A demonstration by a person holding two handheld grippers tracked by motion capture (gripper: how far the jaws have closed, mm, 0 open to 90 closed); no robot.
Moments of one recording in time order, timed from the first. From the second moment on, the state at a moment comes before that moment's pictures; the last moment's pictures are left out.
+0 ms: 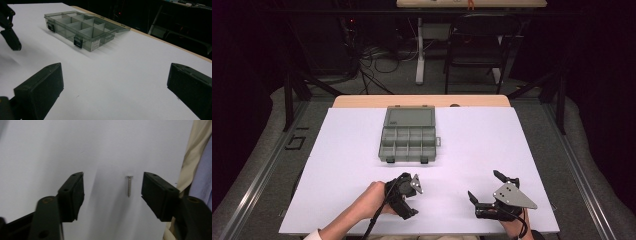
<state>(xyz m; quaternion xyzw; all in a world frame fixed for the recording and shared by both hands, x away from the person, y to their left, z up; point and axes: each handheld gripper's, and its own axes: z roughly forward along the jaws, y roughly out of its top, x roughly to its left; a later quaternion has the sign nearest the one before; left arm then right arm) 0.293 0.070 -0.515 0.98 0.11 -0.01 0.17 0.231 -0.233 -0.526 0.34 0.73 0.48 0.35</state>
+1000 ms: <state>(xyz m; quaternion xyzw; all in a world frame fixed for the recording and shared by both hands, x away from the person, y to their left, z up) 0.288 0.064 -0.527 0.99 0.09 -0.02 0.15 0.230 -0.233 -0.526 0.35 0.73 0.48 0.35</state>
